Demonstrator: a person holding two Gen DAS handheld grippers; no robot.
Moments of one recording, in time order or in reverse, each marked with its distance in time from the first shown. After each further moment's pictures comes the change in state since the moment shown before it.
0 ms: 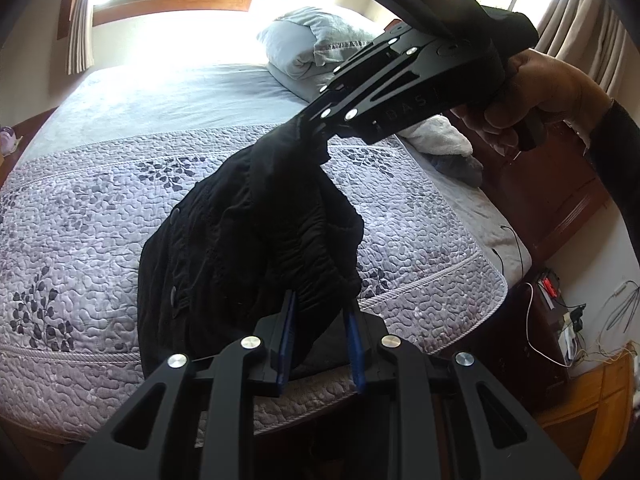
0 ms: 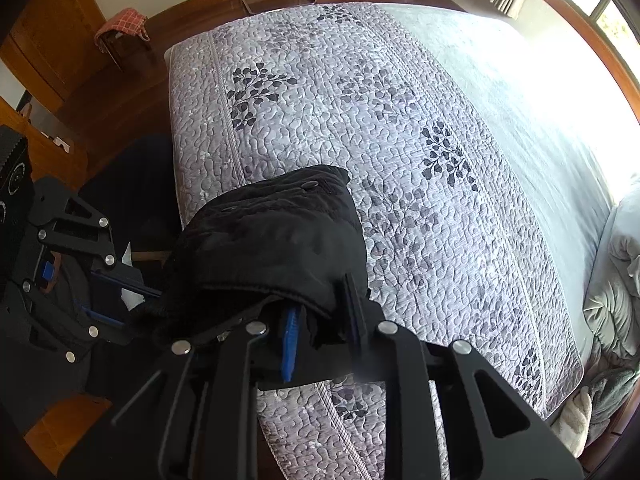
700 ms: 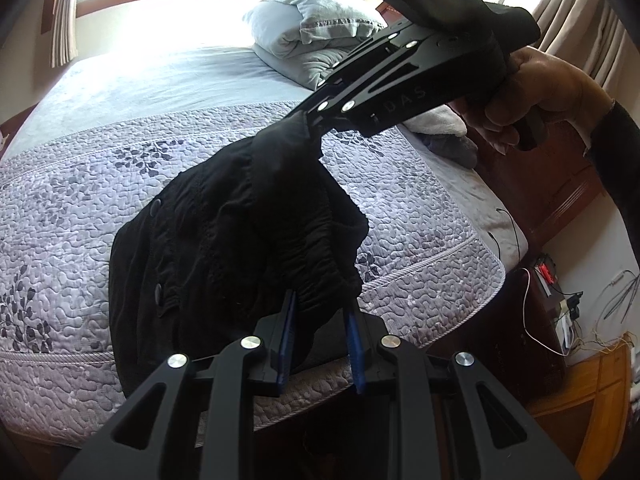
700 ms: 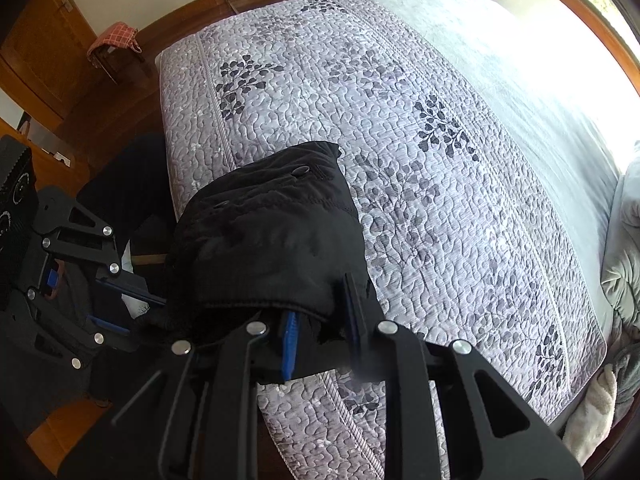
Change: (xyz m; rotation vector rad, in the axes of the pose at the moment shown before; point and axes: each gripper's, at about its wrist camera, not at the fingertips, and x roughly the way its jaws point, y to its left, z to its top) left arm 0.037 -0.014 0.000 0.019 0.070 -0.030; right arm 0.023 -0.021 -0.033 0.076 -0.005 0.038
